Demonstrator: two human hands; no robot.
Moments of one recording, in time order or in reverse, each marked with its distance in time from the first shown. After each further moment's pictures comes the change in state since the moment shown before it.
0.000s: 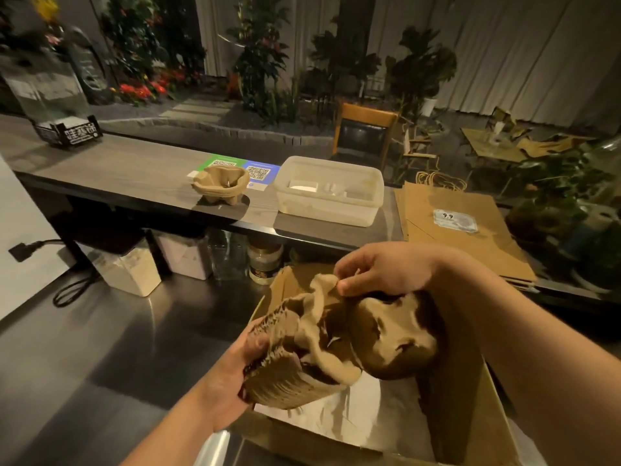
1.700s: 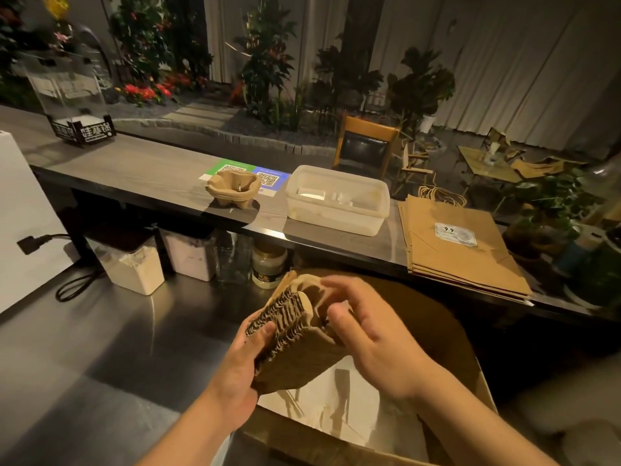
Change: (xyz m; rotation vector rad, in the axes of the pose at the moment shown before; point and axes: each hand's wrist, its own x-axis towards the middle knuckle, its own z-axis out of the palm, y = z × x) left_hand -0.003 -0.009 0.000 0.013 0.307 0.083; right_hand -0.010 -0.033 0.118 0.231 0.703 -0.127
